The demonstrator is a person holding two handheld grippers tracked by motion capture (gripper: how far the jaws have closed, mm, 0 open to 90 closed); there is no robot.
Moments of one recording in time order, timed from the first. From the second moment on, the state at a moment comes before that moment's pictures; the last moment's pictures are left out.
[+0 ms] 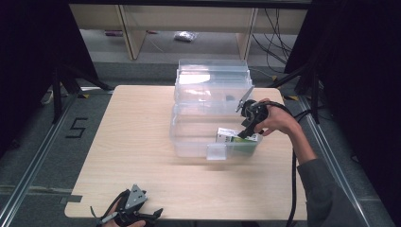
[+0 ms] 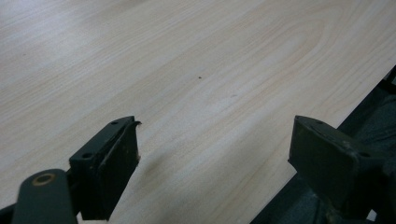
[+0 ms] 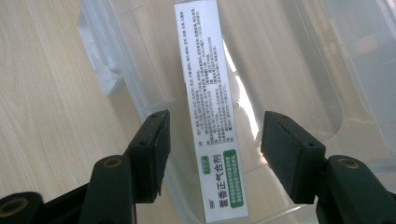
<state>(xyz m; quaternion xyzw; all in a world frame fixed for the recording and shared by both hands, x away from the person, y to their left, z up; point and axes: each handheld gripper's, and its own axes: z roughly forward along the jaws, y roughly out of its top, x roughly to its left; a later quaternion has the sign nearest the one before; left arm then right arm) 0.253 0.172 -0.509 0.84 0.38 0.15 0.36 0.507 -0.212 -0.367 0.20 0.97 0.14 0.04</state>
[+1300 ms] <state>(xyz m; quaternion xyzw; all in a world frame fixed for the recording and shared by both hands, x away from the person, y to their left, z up) 0.253 0.171 -0.509 0.83 0.39 0.15 0.36 0.454 -0.223 -0.352 0.26 0.93 0.23 0.09</state>
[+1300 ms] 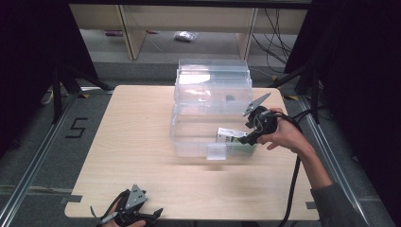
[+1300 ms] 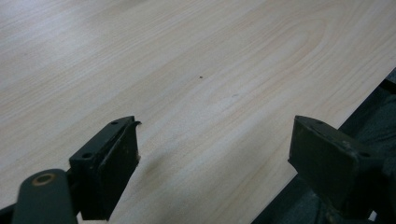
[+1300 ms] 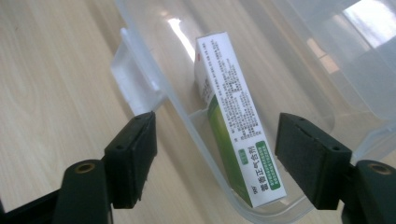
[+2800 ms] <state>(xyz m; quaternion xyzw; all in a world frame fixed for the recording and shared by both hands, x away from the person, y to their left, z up) 0.253 0.171 -0.509 0.83 0.39 0.15 0.36 0.403 -0.216 -0.389 0.29 0.89 0.32 0.13</state>
